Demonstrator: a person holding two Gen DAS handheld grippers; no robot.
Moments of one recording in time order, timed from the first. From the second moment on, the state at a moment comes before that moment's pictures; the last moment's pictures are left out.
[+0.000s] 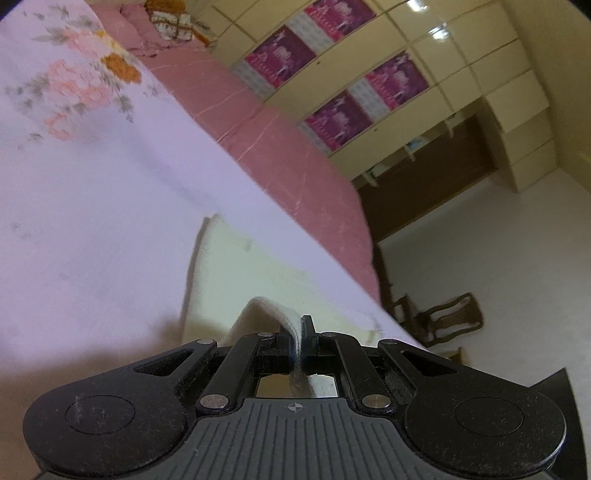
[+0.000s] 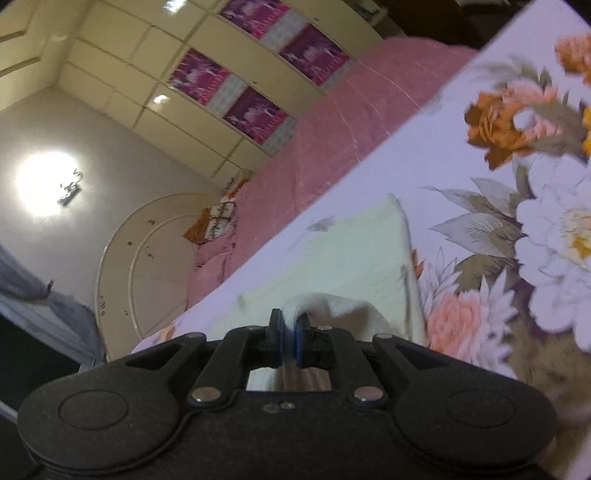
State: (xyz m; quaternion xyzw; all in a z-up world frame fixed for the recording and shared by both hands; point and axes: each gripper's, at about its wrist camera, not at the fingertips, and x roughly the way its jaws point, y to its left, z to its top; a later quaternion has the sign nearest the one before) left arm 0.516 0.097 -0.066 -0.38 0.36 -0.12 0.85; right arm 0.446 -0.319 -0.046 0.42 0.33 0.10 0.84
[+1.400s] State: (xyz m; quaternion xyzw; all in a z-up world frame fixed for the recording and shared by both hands) left arm 0.559 0.037 -0.055 -0.02 0.34 -0.16 0.93; right arm 0.487 -0.320 -0.060 0.26 0.31 0.09 0.91
